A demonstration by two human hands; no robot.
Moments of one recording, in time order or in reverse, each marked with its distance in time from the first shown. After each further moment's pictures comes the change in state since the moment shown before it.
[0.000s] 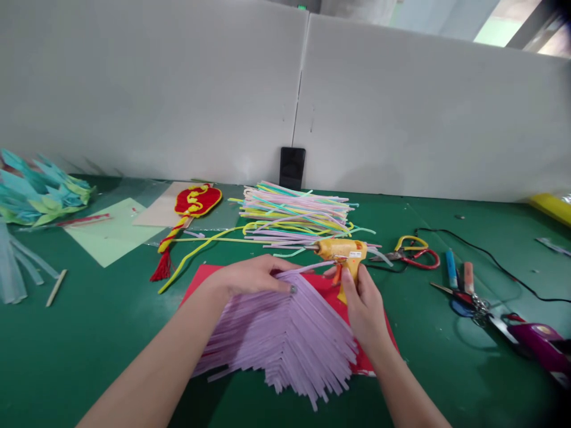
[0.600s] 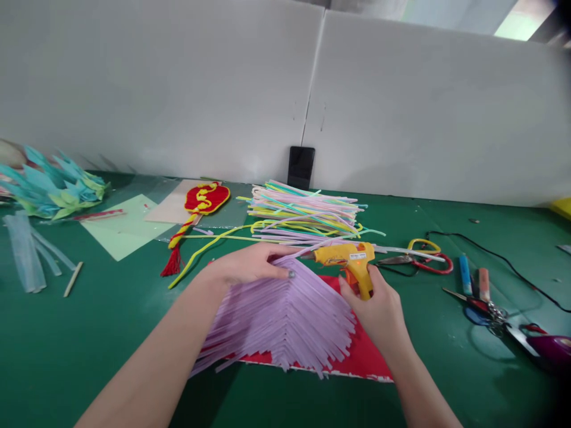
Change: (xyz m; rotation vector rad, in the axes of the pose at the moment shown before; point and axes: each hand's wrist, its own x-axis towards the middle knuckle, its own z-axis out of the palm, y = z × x) left_hand -0.014 0.005 -0.016 0.193 0.203 0.023; right_hand 0.006 0.012 -0.003 -0.528 0.145 -0.142
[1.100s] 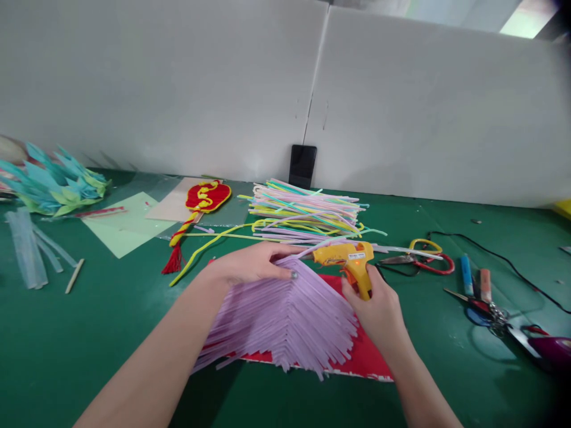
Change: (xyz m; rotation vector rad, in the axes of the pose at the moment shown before) left_hand 0.000 -0.001 0.001 0.006 -0.011 0.006; right_hand 0.001 -0.001 -0.001 0.034 -0.047 -0.049
